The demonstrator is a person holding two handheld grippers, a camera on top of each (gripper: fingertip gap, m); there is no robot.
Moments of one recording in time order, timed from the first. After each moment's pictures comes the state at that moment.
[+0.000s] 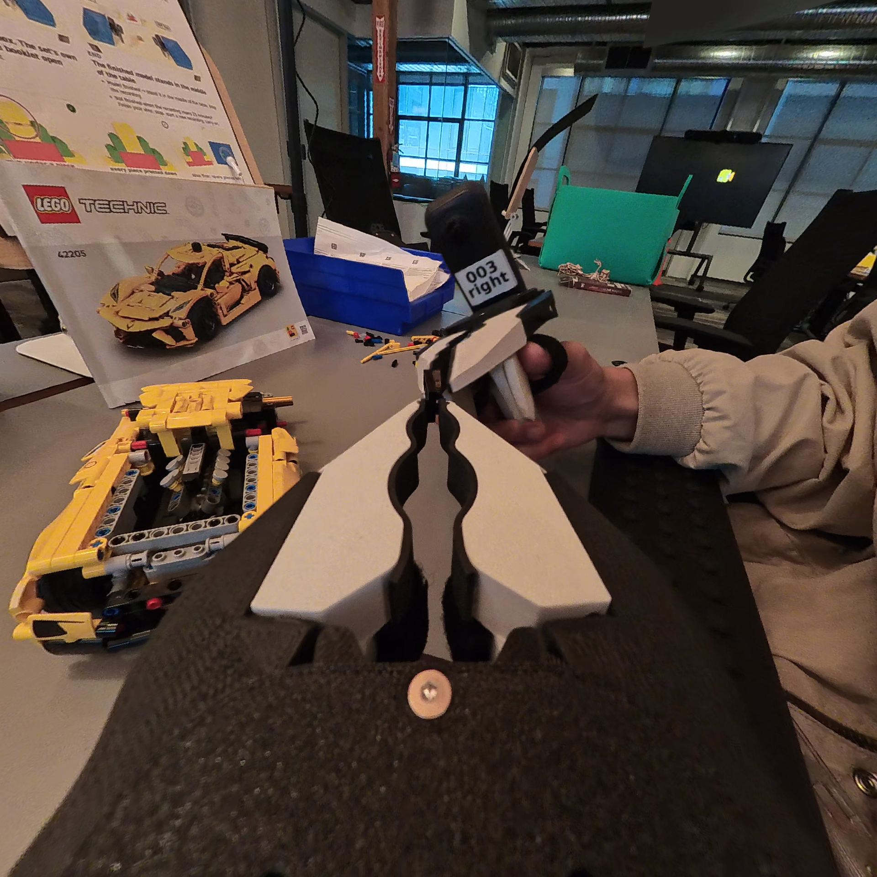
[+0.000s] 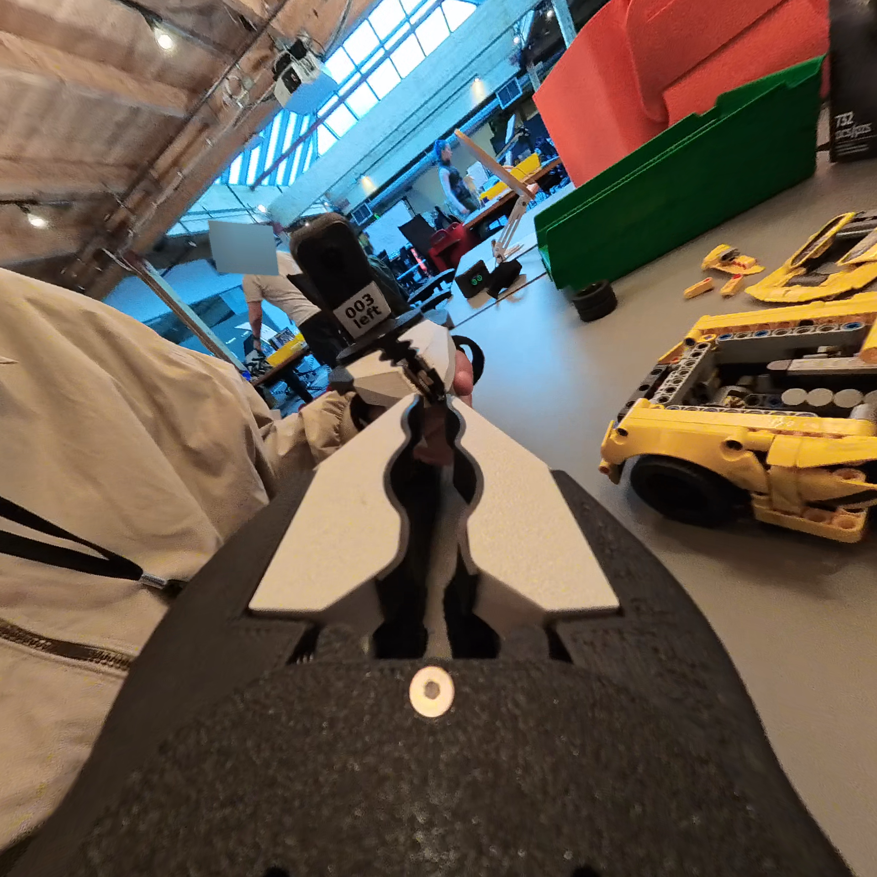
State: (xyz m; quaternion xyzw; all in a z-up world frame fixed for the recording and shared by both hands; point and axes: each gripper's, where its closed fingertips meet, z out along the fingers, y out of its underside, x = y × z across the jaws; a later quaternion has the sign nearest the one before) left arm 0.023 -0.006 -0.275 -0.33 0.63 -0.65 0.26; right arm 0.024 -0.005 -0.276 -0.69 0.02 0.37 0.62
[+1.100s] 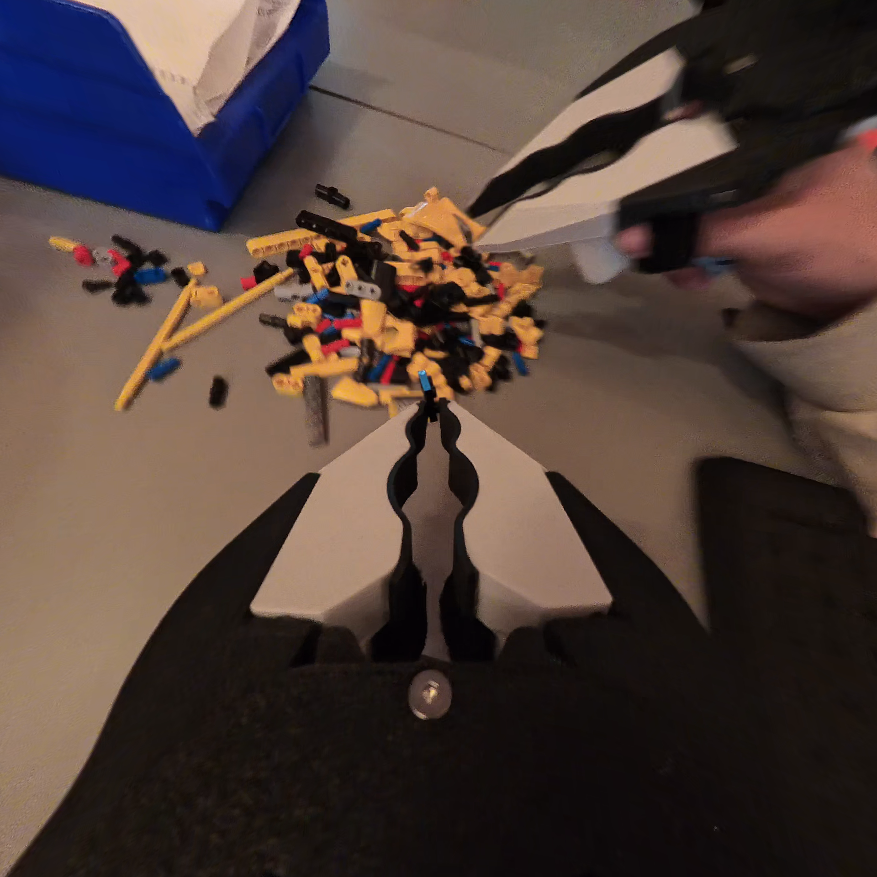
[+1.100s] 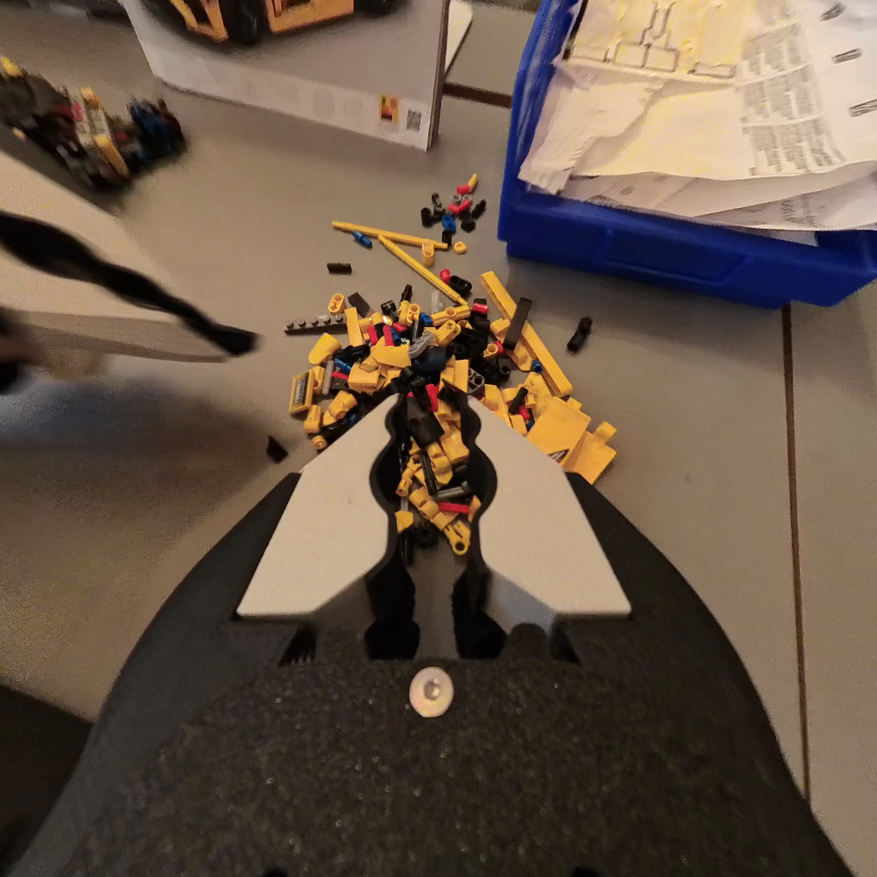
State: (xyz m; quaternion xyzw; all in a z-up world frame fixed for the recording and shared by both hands) left arm 0.208 -0.238 -0.356 -0.31 0.82 -0.47 0.08; right arm 0.252 -0.324 -0.346 -0.81 0.35 -0.20 0.42
